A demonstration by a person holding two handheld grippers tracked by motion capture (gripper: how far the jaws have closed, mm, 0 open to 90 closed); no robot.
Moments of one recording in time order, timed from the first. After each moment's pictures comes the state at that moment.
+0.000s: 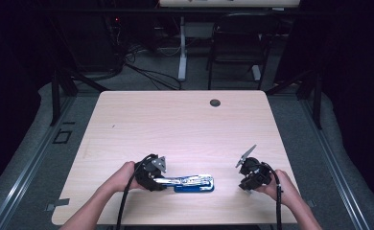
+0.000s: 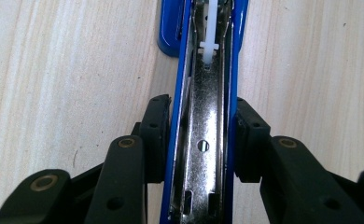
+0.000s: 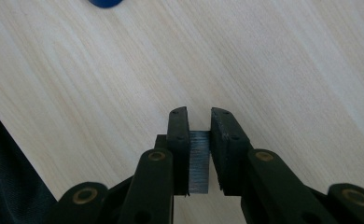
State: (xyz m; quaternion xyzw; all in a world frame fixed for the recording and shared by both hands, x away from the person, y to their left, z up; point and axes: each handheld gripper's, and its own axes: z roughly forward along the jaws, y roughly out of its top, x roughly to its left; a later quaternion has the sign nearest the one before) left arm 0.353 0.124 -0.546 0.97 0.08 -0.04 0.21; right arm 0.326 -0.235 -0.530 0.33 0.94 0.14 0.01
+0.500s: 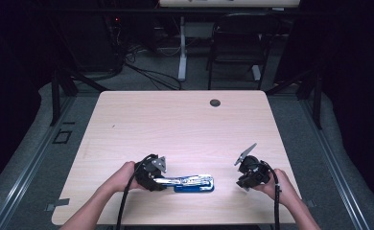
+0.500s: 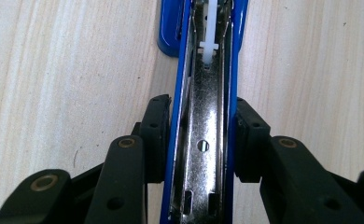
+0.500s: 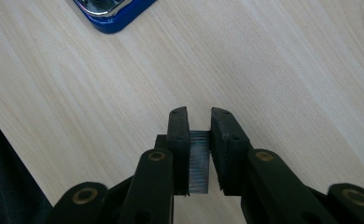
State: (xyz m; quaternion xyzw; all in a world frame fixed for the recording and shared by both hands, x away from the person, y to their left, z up) left arm 0.352 0.124 -0.546 0.97 0.08 -0.03 0.21; right arm 0.328 -0.231 -0.524 0.32 0.93 0.16 0.02
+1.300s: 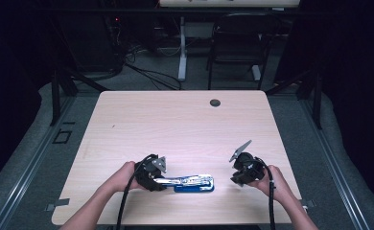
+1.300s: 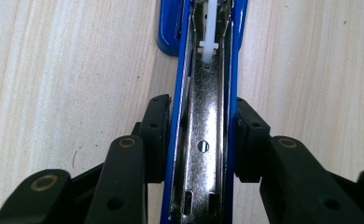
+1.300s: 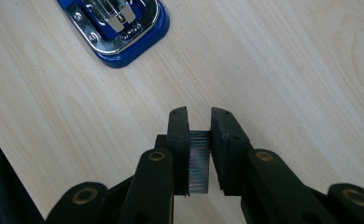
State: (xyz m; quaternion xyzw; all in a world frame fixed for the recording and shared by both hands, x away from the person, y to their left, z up) left arm 0.353 0.124 -0.547 0.97 0.08 -0.04 0.21; right arm 0.337 -0.217 -0.519 0.31 0.93 0.17 0.03
